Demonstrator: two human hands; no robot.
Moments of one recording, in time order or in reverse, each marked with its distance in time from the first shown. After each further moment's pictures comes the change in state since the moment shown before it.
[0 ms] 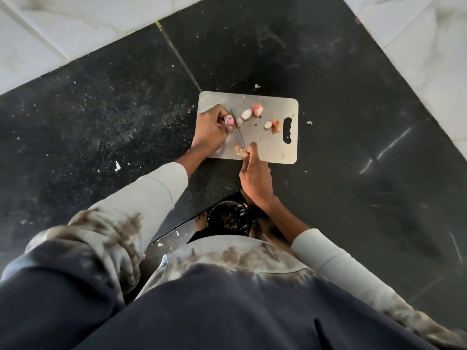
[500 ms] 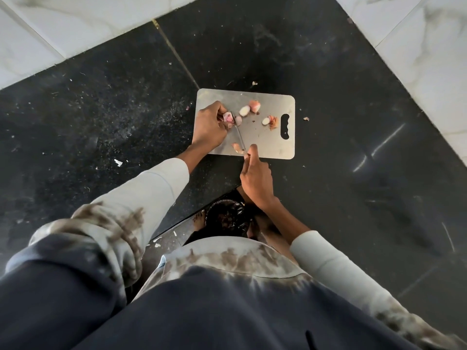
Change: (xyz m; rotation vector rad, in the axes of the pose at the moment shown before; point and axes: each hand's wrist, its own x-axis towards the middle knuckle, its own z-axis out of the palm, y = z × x) left_hand 0.004 -0.009 0.007 0.048 0.020 -0.029; right_hand -0.014 0.002 -0.002 -0.038 -0.007 0.020
